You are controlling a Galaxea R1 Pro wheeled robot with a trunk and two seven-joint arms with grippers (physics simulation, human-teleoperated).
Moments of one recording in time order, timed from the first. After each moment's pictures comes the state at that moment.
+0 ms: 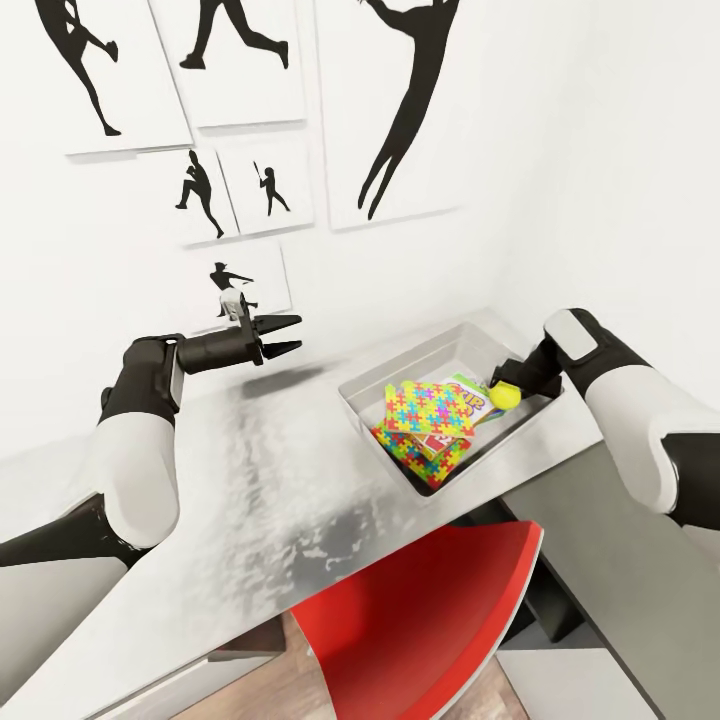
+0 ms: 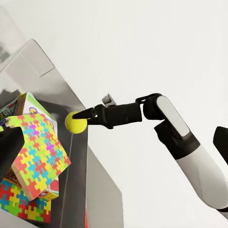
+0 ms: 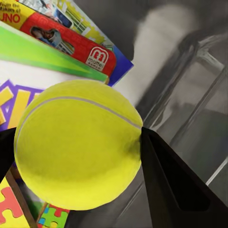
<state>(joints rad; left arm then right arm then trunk) -1.29 -0.05 0.61 -0.73 -0.49 1.01 -1.56 -1.49 -0.18 0.09 -0.32 -0.79 1.04 -0.56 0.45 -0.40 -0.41</state>
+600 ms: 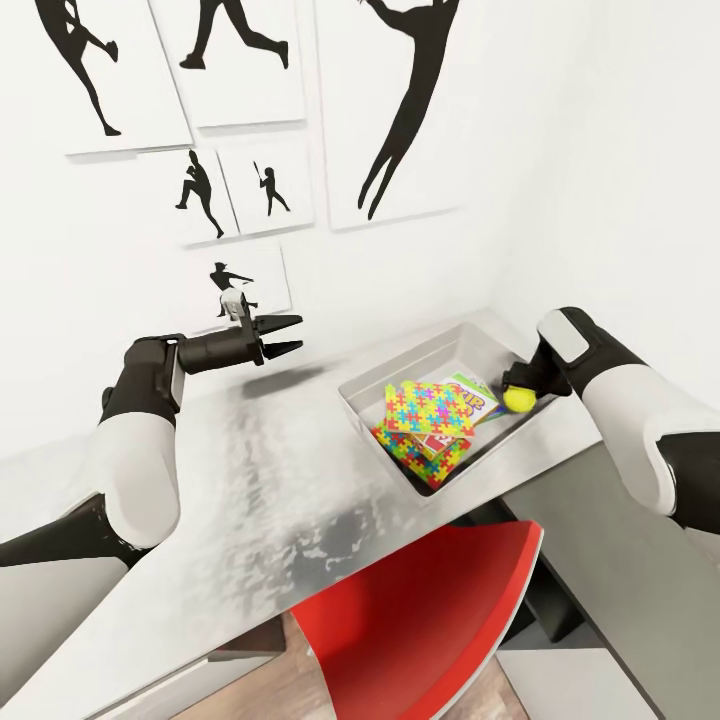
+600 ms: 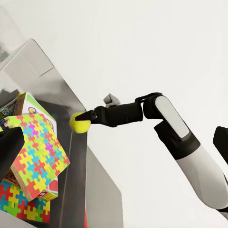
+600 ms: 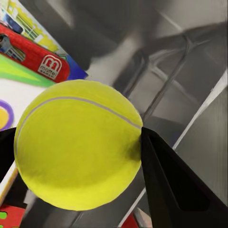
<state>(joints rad) -1.29 -0.05 0.61 -0.73 -0.49 1.01 -1.56 -1.50 -0.18 0.18 -0.33 -0.75 1.04 -0.63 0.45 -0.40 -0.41</state>
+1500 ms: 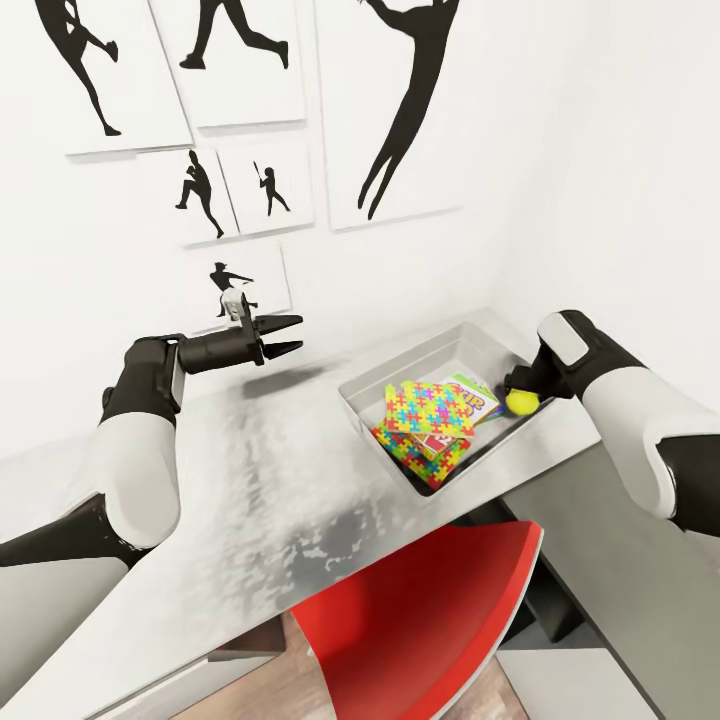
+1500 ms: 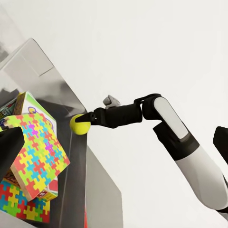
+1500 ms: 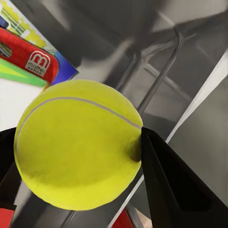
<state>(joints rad) -1.29 -0.05 0.61 -0.73 -0.49 1.01 -1.56 -1.49 -0.18 0.18 -0.33 -0.75 1.04 -0.65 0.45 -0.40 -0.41</state>
